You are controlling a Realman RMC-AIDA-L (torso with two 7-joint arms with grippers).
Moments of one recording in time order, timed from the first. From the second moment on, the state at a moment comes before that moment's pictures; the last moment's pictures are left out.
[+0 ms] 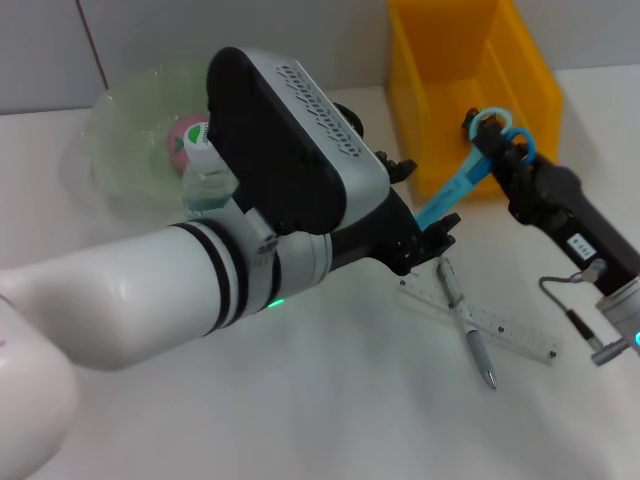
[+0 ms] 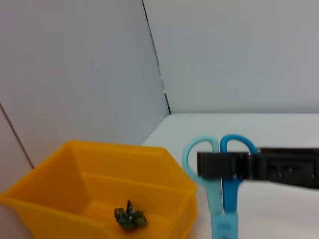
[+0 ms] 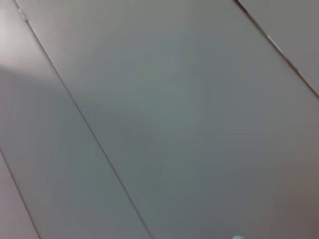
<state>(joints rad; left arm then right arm) -0.34 -2.07 2.16 1.57 2.52 0.51 -2.59 0.44 2.09 -0.21 0.07 -1.61 -1.64 0.83</state>
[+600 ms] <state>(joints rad) -0.14 -2.07 1.83 1.31 1.26 0.96 -1.28 0.55 2.08 -0.20 -0.07 -1.61 -1.64 0.64</state>
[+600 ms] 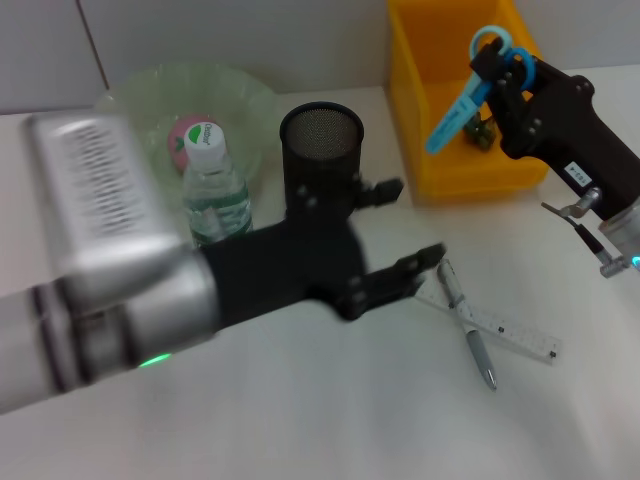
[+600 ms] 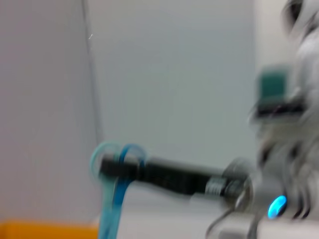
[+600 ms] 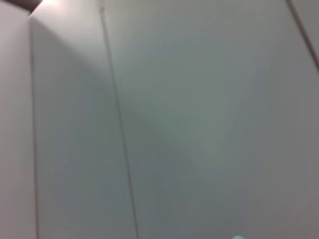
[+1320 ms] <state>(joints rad) -0.35 -2.07 1.56 0.44 0.99 1.43 -0.73 0.72 2.09 -0.25 0.00 -1.62 -1.42 0.39</state>
